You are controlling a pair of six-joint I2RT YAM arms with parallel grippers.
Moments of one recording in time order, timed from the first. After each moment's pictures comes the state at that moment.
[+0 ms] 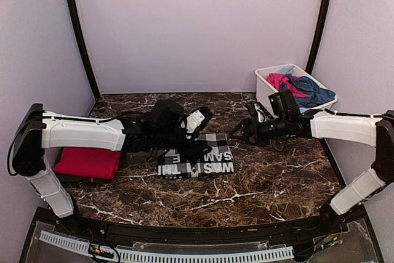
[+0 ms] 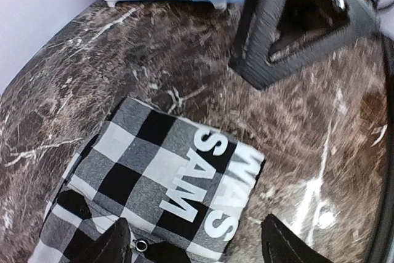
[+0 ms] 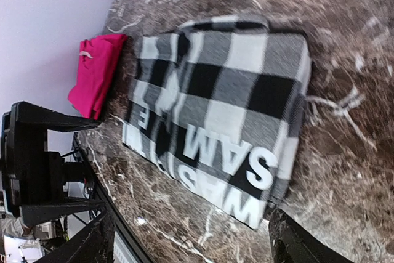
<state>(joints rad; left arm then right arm) -0.96 1.63 1.12 -0.07 0.05 0.00 0.54 1.45 0.91 -0.19 -0.57 0.55</state>
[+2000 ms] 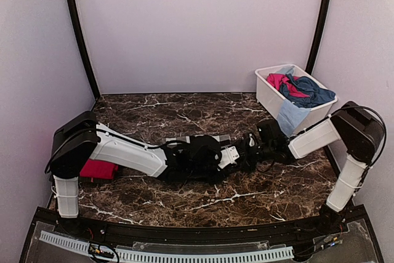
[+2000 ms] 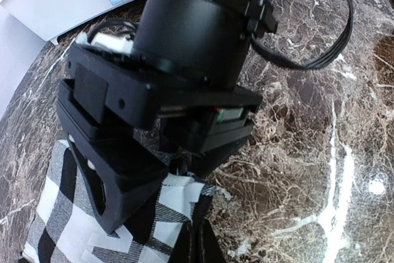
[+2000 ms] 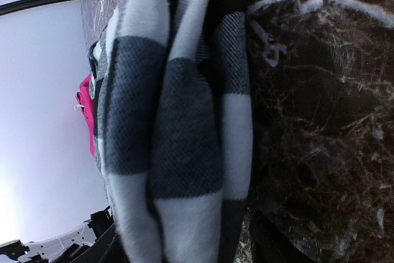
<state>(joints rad) -1.16 2.01 1.23 0.17 -0.14 0.25 0.61 1.73 0.67 0.37 -0.55 1.15</state>
